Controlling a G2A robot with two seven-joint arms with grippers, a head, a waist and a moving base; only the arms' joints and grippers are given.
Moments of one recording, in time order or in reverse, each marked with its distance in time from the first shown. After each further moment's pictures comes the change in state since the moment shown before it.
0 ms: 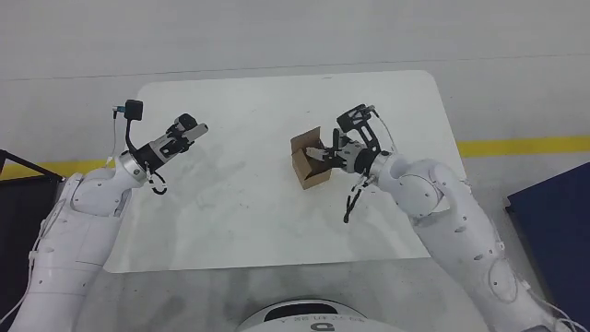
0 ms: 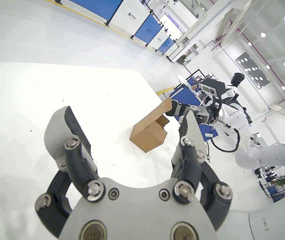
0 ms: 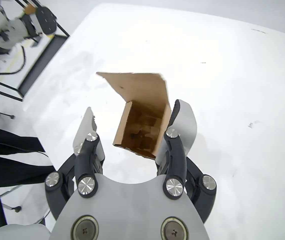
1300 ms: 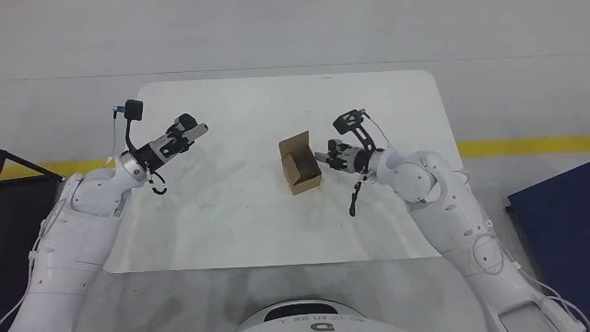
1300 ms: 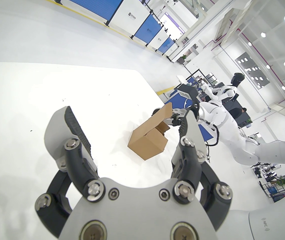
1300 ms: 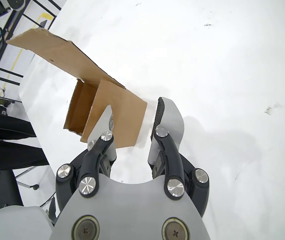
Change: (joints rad) left arm 0.000 0.000 0.000 0.000 0.000 0.000 0.000; right arm 0.141 -0.017 -0.118 0.190 -0.007 0.000 0.134
